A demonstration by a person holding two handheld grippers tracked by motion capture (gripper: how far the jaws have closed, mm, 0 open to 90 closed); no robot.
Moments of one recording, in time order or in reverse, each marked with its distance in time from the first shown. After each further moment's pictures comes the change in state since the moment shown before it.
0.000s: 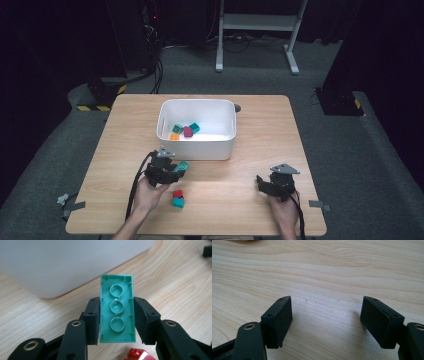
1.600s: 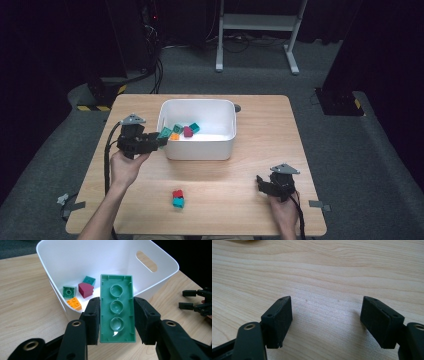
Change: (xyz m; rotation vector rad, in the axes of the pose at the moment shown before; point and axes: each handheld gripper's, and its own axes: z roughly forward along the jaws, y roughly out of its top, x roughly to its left) left arm 0.043 0.061 -0.081 -0.201 -0.025 -0.054; right arm 0.000 0.000 0.000 0.000 0.000 0.001
